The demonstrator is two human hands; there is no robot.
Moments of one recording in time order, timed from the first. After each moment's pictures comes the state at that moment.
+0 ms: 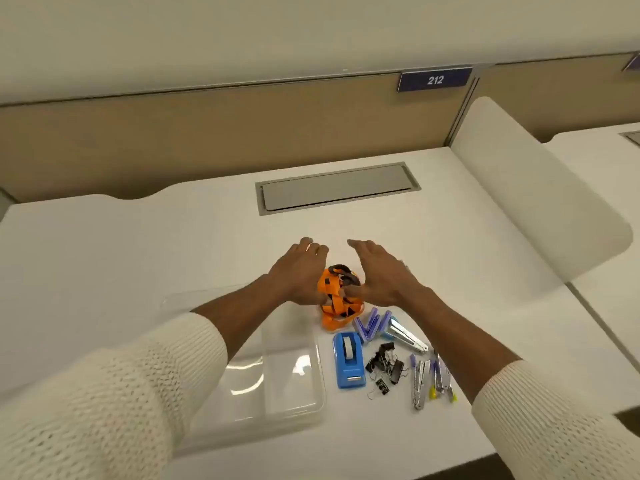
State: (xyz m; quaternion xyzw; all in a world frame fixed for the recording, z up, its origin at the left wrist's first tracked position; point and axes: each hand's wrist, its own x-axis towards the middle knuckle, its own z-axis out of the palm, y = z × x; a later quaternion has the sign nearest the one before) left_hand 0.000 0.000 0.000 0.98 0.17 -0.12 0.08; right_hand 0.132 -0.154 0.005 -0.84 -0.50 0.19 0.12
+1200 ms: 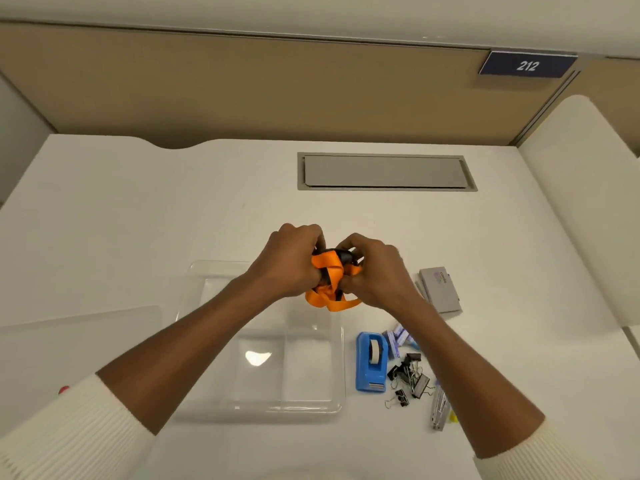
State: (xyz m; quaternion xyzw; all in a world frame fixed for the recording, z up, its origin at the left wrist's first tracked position) left_hand -0.072 0.026 0.047 0.90 0.34 0.03 0.27; right_hand 0.061 -0.092 0.036 -0.82 -0.47 0.23 0.24
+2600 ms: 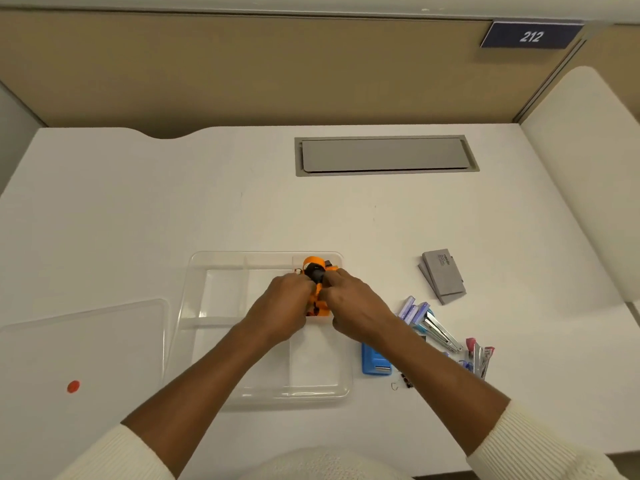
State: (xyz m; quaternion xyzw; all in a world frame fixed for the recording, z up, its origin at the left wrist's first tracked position) left_hand -0.115 -0.011 -0.034 0.94 0.28 -0.08 0.19; right_hand 0.017 -0.112 -0.032 -0.72 -0.67 0.14 0.04
